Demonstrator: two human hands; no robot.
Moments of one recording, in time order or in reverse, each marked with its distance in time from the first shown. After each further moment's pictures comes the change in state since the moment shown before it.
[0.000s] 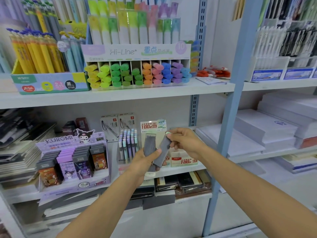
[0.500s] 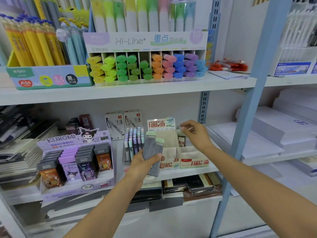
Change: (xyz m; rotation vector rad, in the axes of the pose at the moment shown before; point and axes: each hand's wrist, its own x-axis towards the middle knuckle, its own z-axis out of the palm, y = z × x) left_hand 0.026 -0.022 -0.036 0.018 0.029 0.019; right_hand 0.056 0.031 -0.018 -0.595 0.330 -0.310
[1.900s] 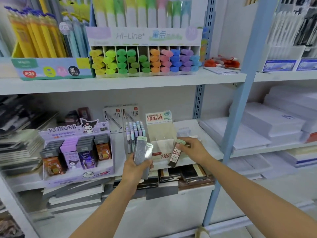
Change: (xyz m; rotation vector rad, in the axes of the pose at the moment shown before) left_hand -0.035 -0.031 -0.011 0.132 0.232 -0.026; right_hand -0.071 0.016 0.003 0.175 -0.275 0.182
